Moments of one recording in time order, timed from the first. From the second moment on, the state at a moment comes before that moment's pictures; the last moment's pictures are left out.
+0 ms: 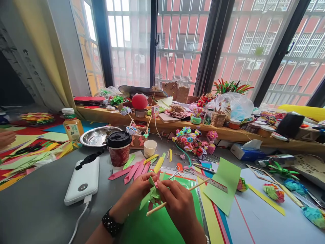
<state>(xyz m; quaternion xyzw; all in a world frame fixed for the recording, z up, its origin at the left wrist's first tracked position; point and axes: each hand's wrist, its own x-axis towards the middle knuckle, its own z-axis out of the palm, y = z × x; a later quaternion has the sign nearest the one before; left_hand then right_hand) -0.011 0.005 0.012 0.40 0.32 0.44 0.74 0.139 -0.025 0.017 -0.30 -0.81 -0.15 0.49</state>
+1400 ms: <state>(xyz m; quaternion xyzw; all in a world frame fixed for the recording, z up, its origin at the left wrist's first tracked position) -0.016 0.010 0.016 0.42 0.33 0.45 0.72 0.137 -0.024 0.025 -0.31 -0.78 -0.14 0.52</state>
